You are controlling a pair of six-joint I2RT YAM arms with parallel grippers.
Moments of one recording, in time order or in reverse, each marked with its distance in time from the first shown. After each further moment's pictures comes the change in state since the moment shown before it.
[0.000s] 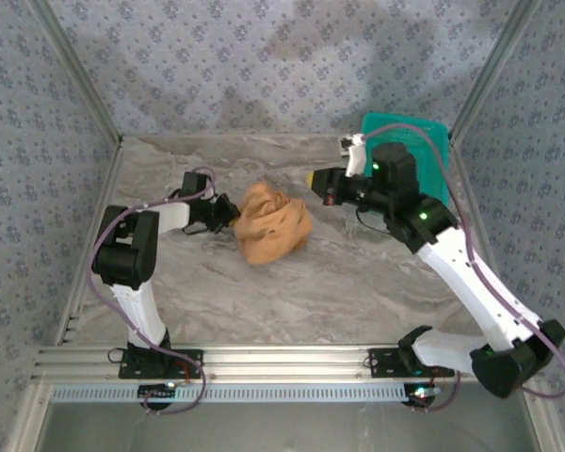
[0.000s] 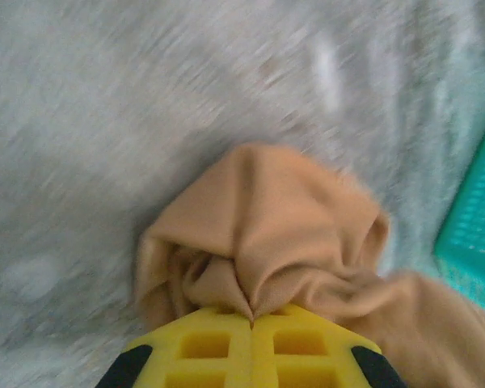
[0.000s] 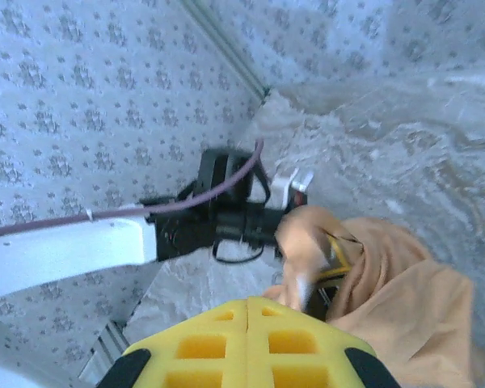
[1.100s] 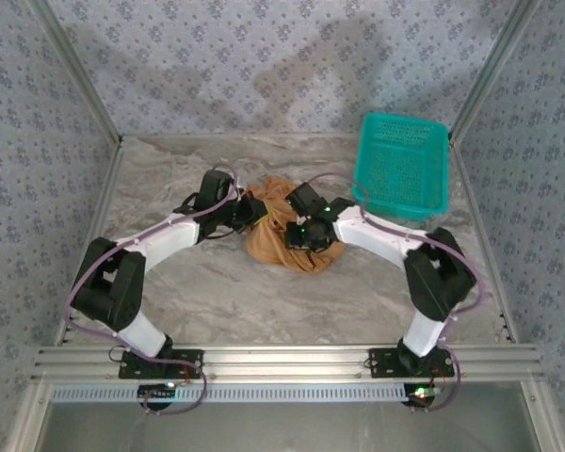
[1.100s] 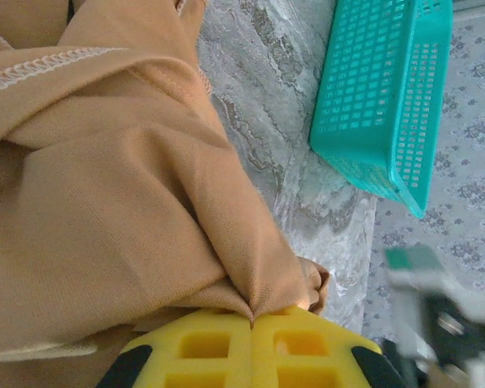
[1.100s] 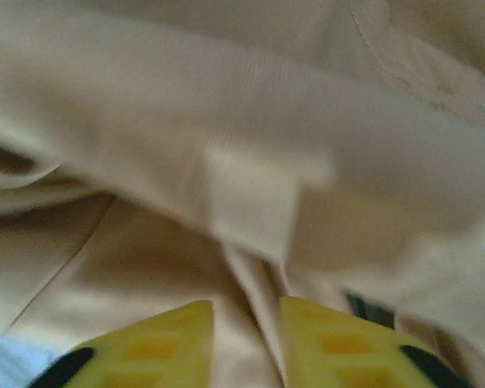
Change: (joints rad) left arm -0.251 -0.298 -0.057 0.056 -0.051 -0.083; right arm 0.183 0.599 -0.010 -0.216 0.259 0.080
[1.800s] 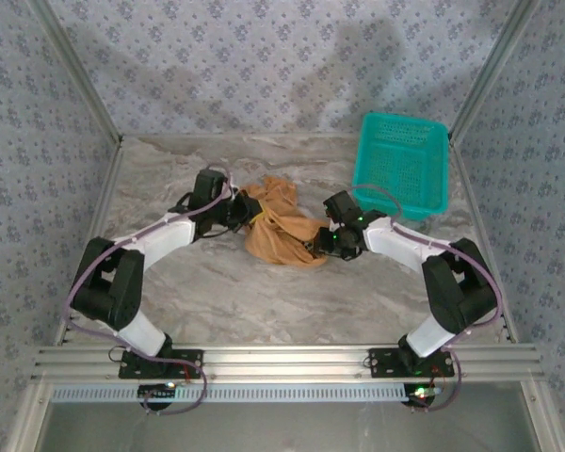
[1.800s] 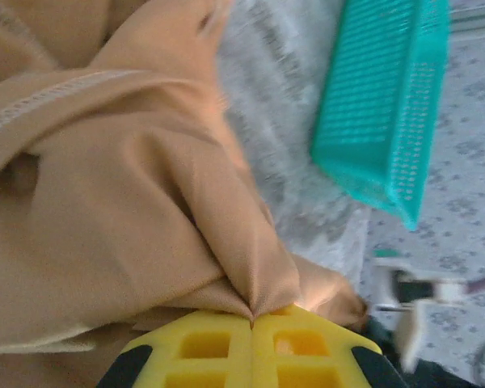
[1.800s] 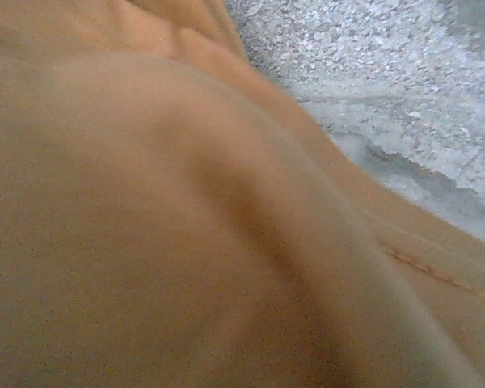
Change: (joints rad) left arm 0.043 0.006 -0.022 0.014 0.032 -0.026; right arm -0.174 -0.197 -0.298 0.095 -0.030 -0.024
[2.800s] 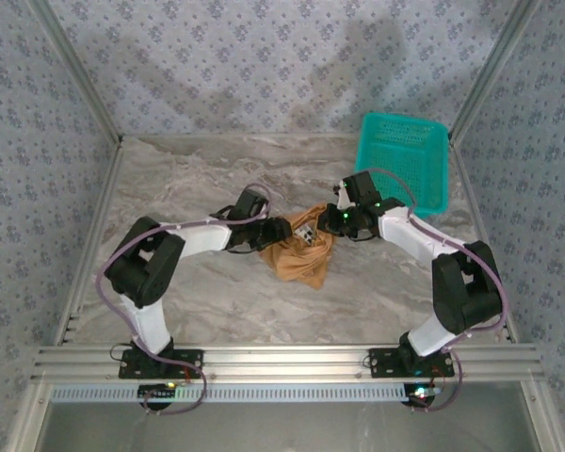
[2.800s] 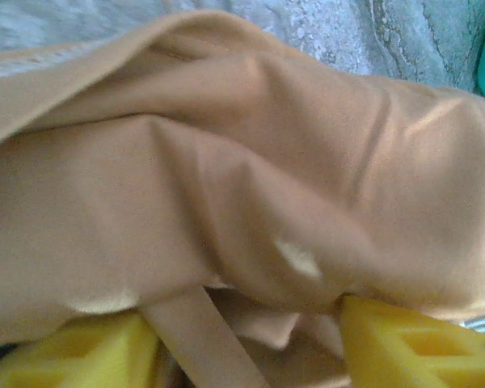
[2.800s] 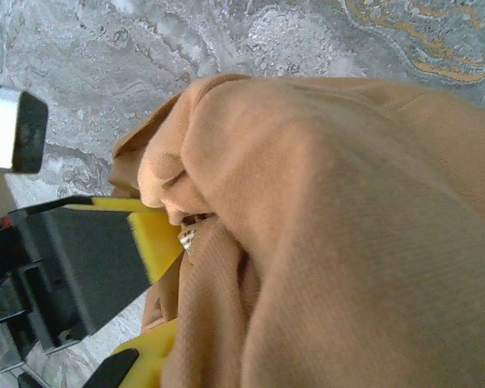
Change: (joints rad) left arm -0.212 0.249 0.080 -0.029 -0.206 0.098; right arm -0.142 -0.013 0.058 0.116 -0.267 -0.010
